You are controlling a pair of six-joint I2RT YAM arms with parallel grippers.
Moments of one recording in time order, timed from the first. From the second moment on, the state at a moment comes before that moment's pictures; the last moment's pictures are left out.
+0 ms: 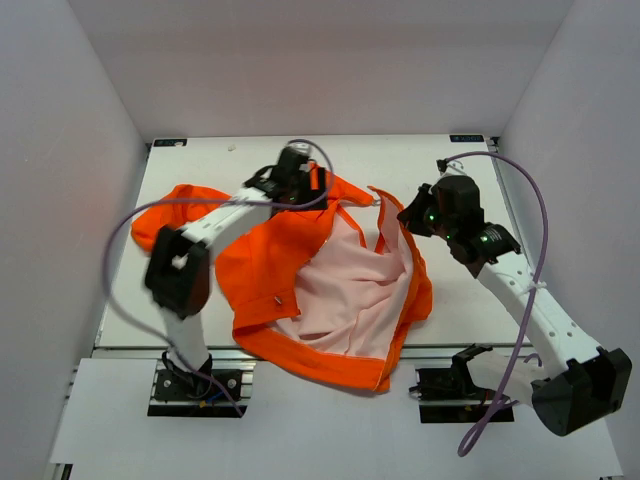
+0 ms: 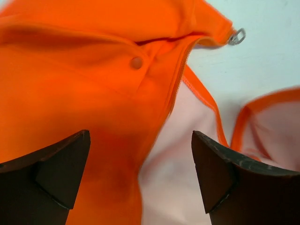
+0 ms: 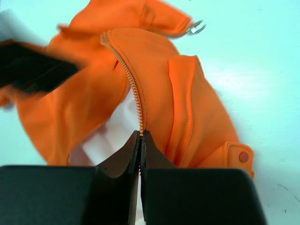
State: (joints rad) left arm -0.55 1.94 1.56 -0.40 -0.09 -0.43; right arm 0.42 1.08 1.01 -0.46 -0.01 0.52
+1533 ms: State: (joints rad) left arm -0.29 2.27 1.86 -0.94 -0.16 -0.65; right arm 0.45 2.13 1.55 -0.36 -0.09 0.25
